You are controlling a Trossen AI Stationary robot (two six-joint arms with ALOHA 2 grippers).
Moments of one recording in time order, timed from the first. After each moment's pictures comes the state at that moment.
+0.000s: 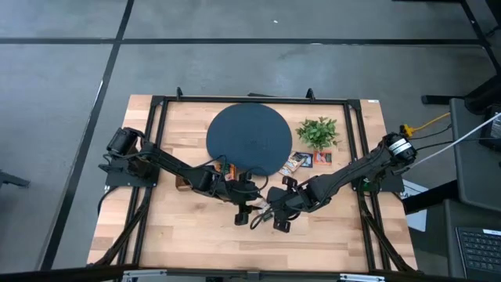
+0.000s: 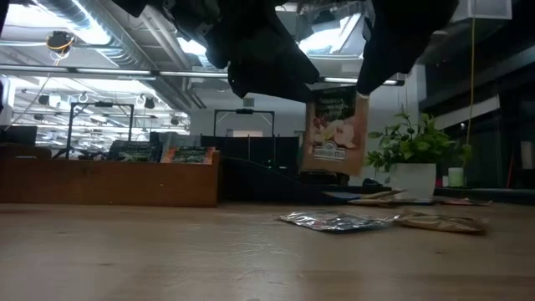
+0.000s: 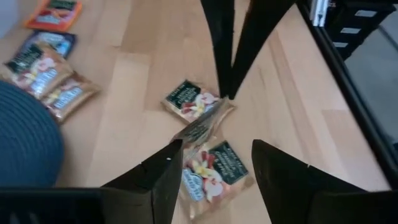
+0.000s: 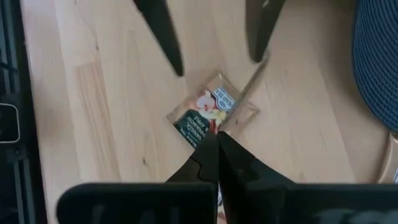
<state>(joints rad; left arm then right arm) -0.30 1.77 1.08 0.08 -0.17 -0.25 0.45 1.73 1.30 -0.65 0.21 0.65</state>
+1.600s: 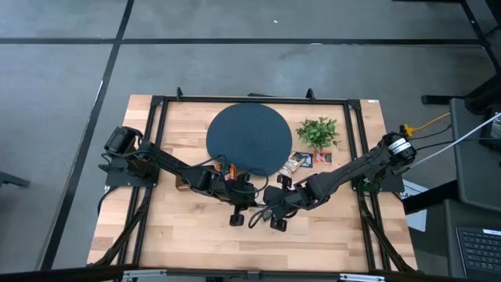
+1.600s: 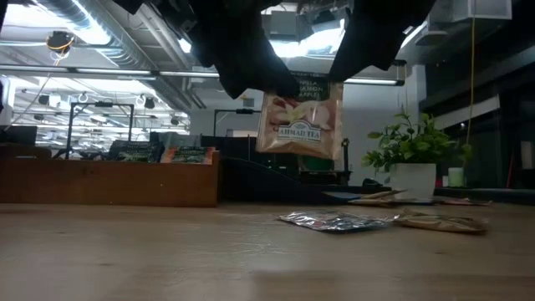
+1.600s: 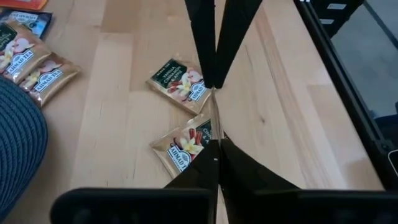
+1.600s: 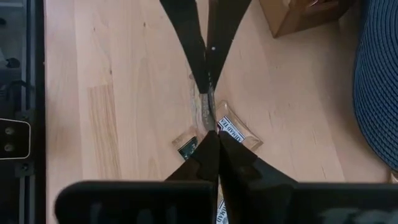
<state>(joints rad) -0.30 1.74 1.08 -0.01 -0.10 -0.24 0.43 1.73 1.30 -0.56 0.23 0.57</state>
